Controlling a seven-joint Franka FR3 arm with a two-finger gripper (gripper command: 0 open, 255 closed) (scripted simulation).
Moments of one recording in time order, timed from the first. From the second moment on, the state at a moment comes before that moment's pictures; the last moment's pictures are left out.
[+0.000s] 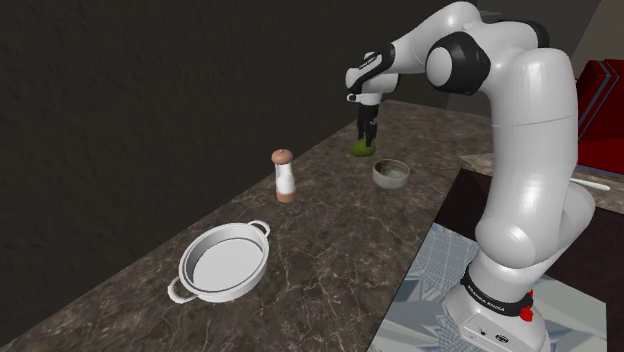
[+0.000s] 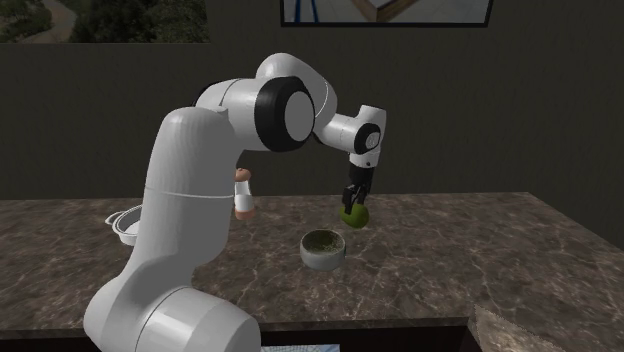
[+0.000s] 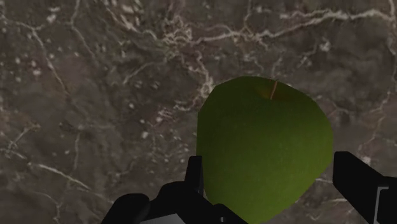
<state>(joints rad) -0.31 0.43 -0.24 -1.68 0.20 2.01 -1.58</state>
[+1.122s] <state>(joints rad) -0.31 0.37 -0.25 -1.54 0.17 1.81 -1.56</state>
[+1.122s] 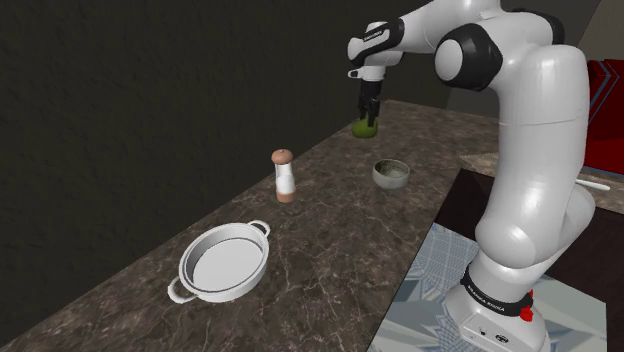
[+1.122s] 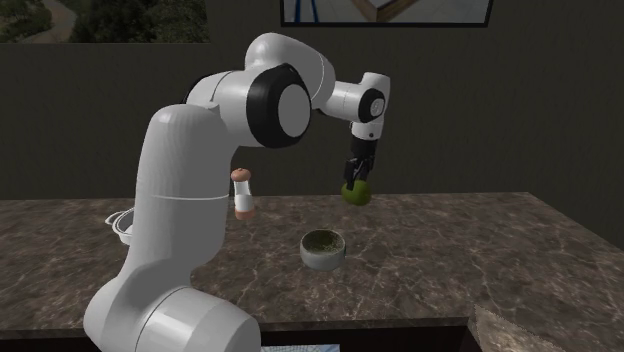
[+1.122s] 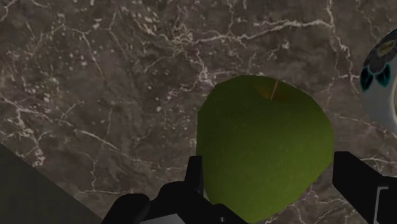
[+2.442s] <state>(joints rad) -0.25 -0.10 -0.24 -1.97 0.06 1.80 -1.46</state>
